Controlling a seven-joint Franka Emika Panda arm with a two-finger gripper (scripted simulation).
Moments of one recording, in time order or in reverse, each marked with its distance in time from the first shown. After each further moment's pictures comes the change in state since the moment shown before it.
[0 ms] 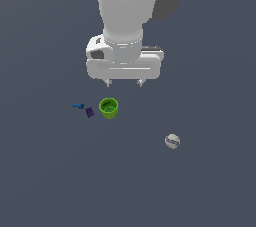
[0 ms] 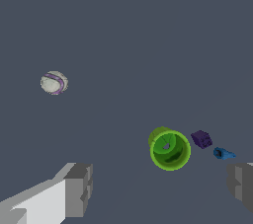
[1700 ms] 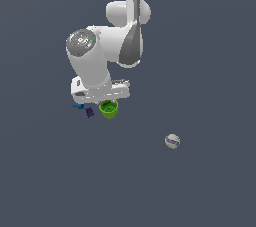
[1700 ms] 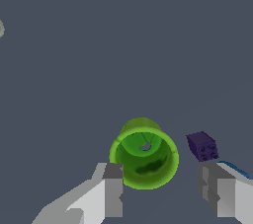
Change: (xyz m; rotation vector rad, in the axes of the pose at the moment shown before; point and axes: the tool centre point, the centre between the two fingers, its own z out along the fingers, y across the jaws) arm -0.025 0.080 0.131 0.056 -0.138 -0.141
